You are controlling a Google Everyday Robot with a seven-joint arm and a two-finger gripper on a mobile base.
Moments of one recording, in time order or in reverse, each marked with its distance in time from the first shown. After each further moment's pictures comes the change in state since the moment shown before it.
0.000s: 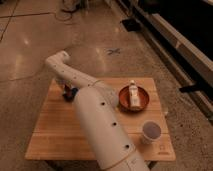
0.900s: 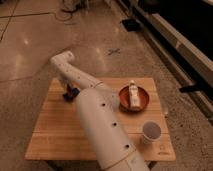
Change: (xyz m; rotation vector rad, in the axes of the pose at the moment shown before) arm 0.010 0.002 -0.006 0.083 0.005 0.060
